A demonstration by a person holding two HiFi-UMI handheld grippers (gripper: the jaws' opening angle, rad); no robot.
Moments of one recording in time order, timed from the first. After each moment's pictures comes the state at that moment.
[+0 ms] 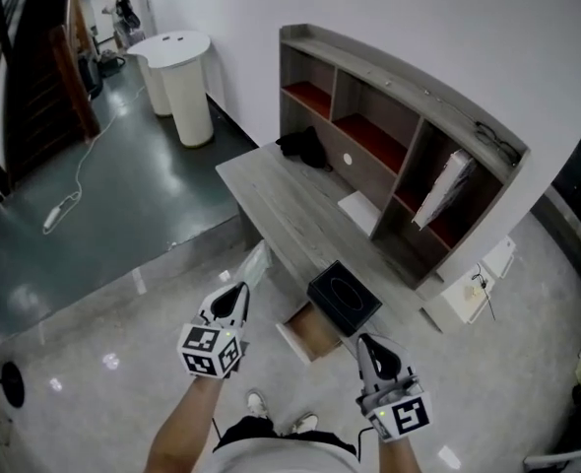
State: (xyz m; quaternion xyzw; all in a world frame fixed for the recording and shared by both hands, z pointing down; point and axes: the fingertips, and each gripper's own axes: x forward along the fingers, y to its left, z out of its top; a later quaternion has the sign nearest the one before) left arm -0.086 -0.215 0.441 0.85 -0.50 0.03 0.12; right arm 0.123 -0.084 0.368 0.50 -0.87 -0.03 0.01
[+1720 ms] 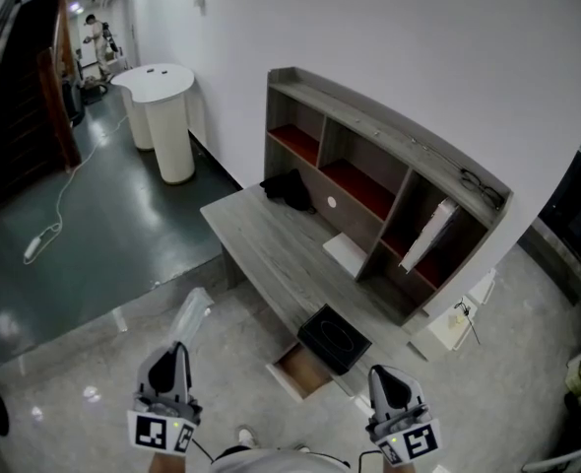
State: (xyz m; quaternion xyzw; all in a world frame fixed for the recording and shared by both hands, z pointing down) left arm -0.193 -0.156 0.319 0.82 -0.56 -0.07 -0.05; right arm 0.134 -0.098 0.332 0.54 -0.84 -0.05 0.02
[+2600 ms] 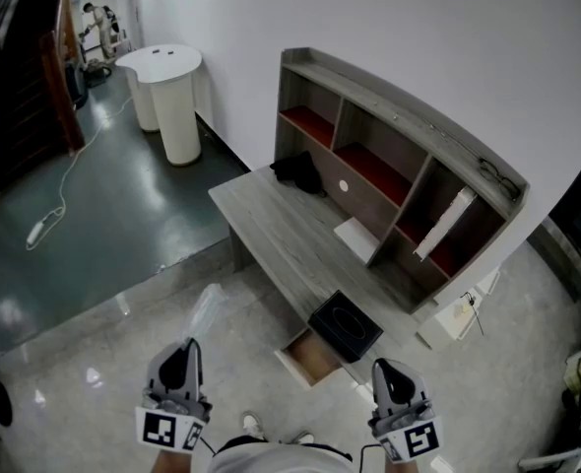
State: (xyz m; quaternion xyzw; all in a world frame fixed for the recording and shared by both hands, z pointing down) left arm -0.202 -0.153 0.339 0.83 -0.55 -0.06 -0.03; right arm 0.103 -0.101 0.336 0.53 -0.84 -0.06 0.04
